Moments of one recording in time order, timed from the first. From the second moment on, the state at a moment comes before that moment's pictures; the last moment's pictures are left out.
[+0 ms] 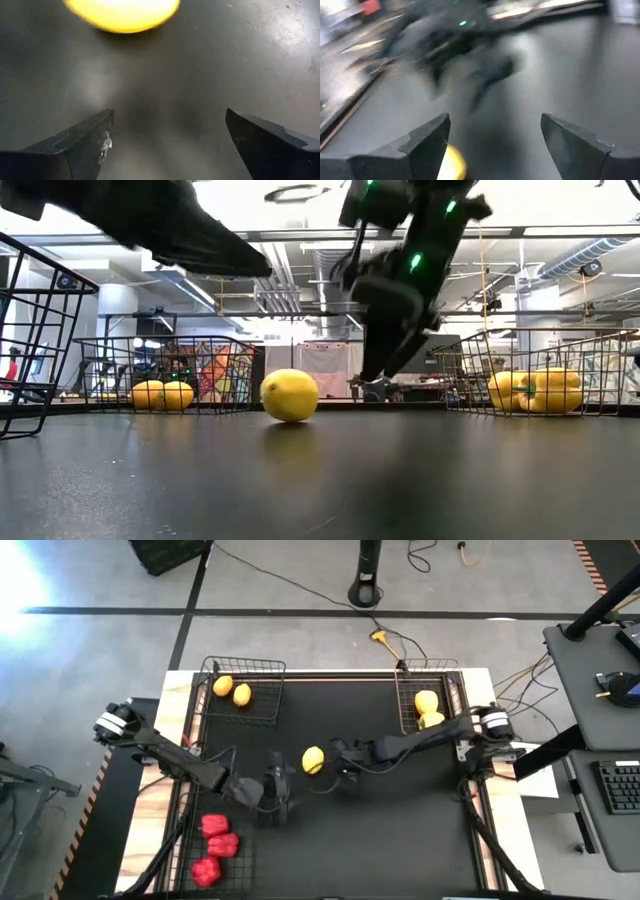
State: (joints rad) left arm -0.43 1.42 0.63 0.37 -0.57 0.00; right arm 0.09 1.84 1.23 -0.60 0.29 0.48
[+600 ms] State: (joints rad) left arm -0.25 1.62 0.96 -0.09 -0.67 -0.65; right arm 0.49 1.54 1.23 -0.66 0.74 0.65
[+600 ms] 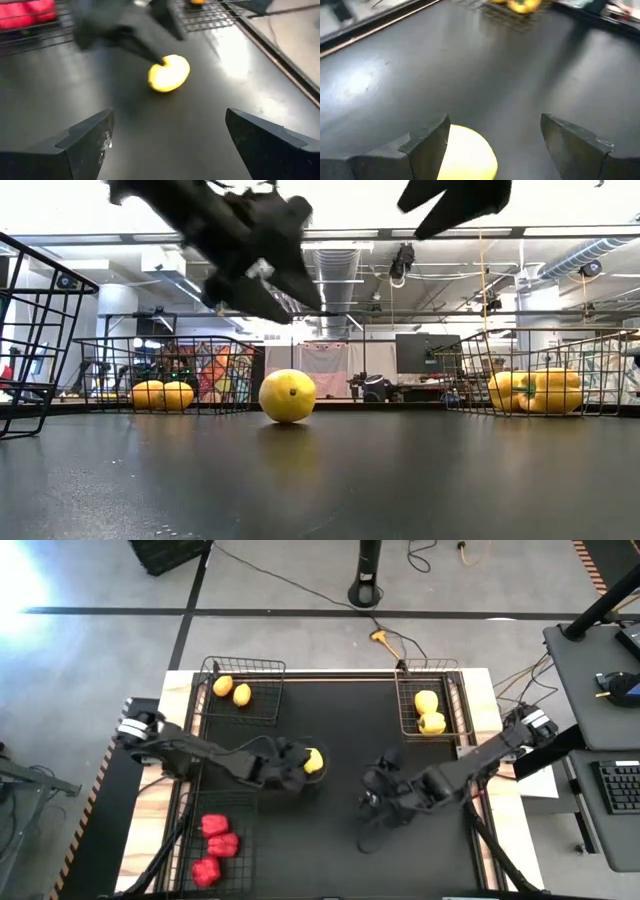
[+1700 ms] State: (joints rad) left arm -0.27 2.10 1.46 -0.90 -0.87 -1.76; right arm 0.69 1.65 1.15 -0.72 0.82 0.73
